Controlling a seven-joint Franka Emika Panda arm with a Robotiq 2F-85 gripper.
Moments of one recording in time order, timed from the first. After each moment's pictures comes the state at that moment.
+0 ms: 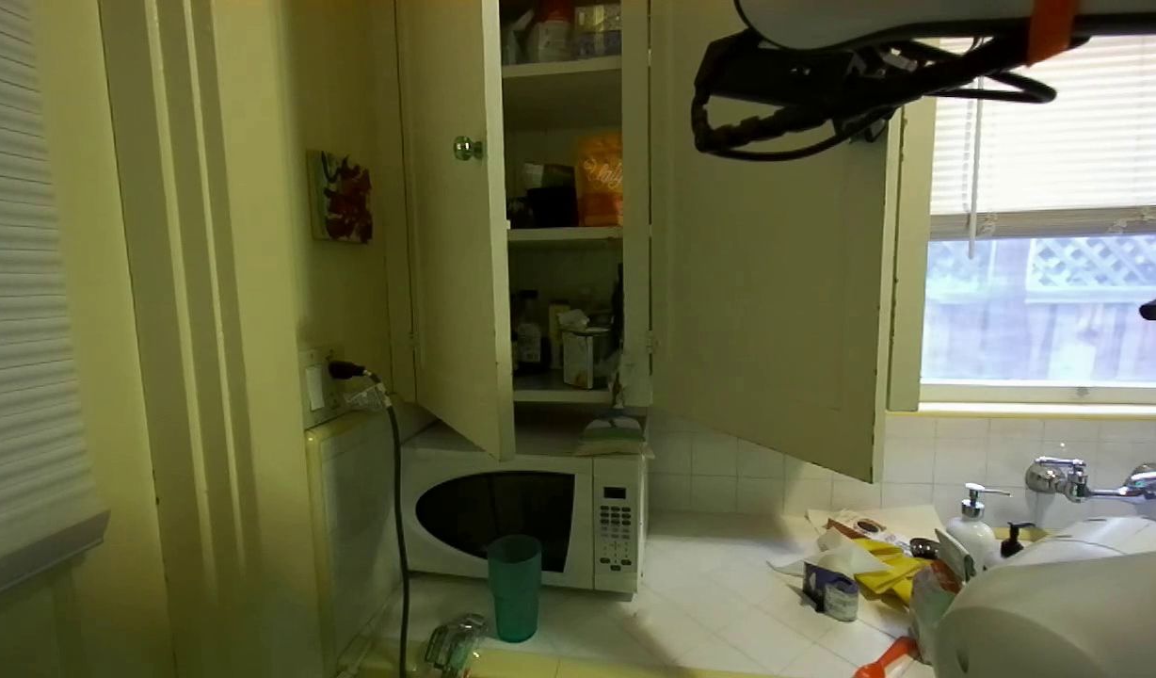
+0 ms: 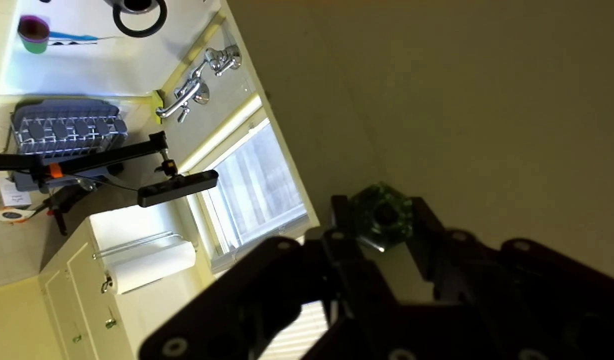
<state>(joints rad) -0.07 -1.06 0.29 -2.12 -0.84 1.46 1.57</state>
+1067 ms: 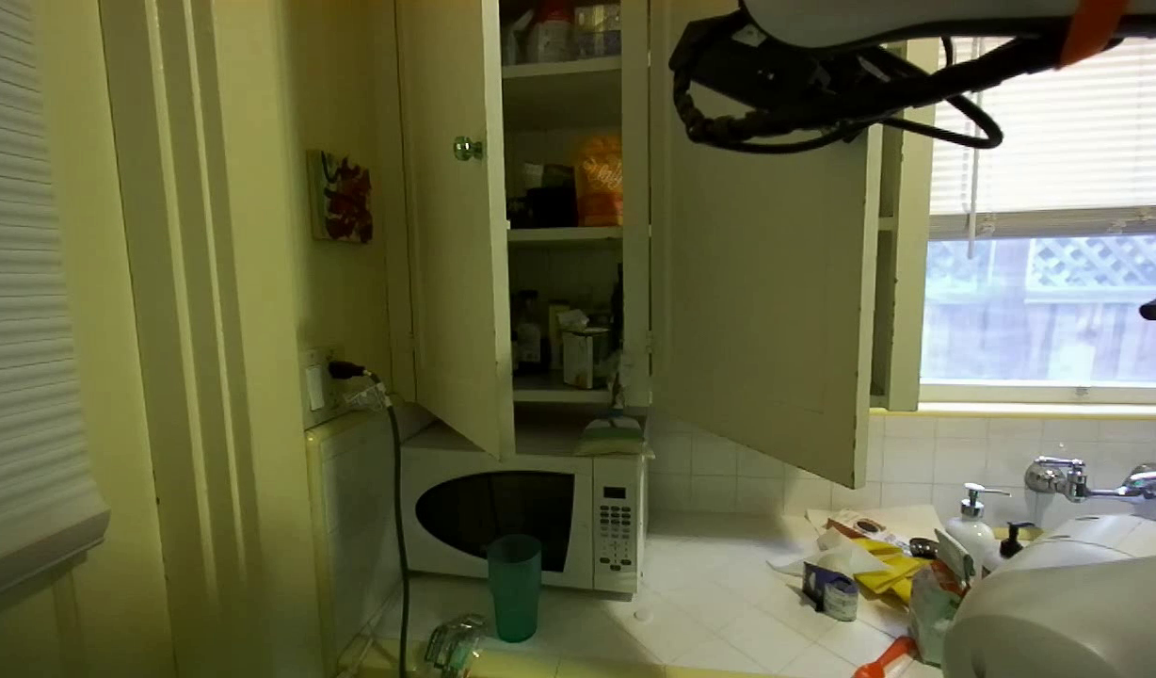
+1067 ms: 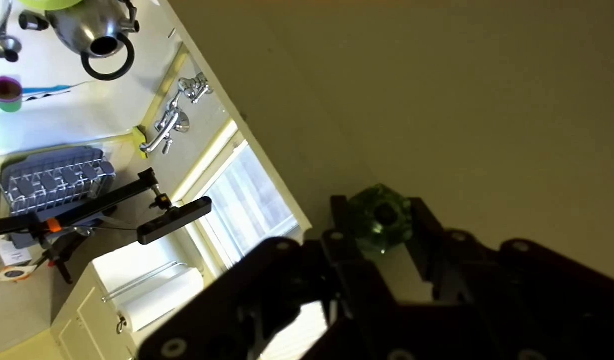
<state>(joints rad) 0.00 -1.07 0.33 -2.14 -0.84 1.47 1.78</state>
